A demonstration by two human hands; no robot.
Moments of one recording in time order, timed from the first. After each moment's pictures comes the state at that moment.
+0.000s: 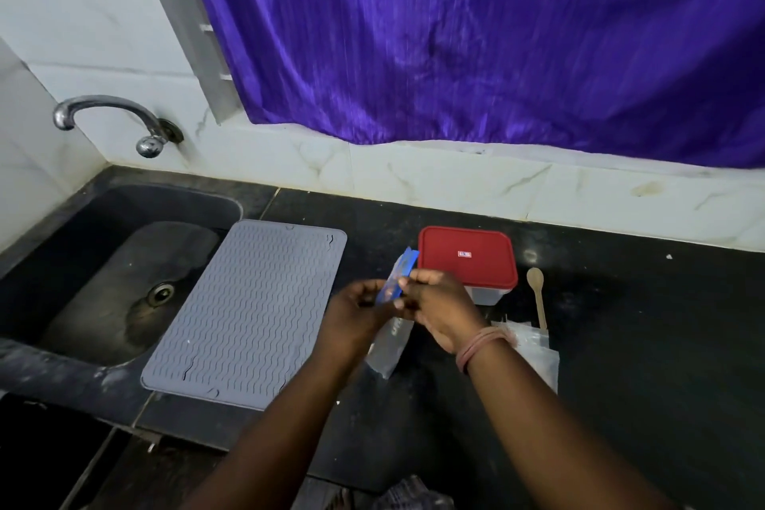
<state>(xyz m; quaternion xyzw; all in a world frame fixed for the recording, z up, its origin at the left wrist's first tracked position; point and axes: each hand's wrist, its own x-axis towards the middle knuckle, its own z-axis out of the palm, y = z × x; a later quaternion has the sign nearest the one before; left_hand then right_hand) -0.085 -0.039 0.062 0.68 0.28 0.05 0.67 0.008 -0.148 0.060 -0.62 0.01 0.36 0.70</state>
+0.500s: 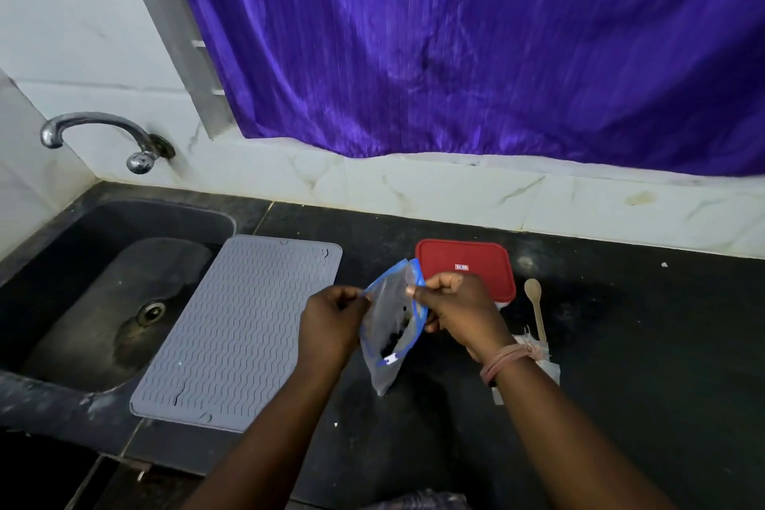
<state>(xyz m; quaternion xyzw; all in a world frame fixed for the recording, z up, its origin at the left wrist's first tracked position) -0.073 -0.012 0.056 0.74 0.33 0.14 0.58 0.029 -0.173 0.063 -0.74 -0.08 0.23 0.63</state>
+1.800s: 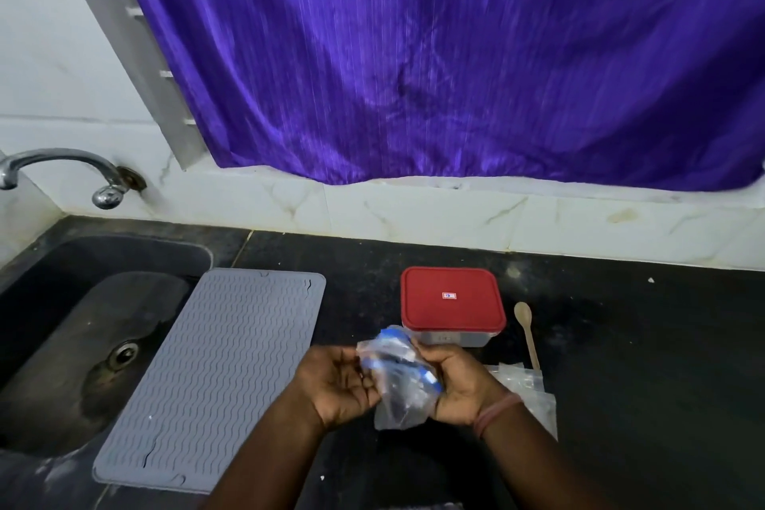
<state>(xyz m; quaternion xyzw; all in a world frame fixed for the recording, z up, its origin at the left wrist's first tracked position) -0.042 -0.006 0.043 0.23 0.43 -0.16 0.86 0.035 -0.184 0.015 -0.38 0.14 0.52 0.75</state>
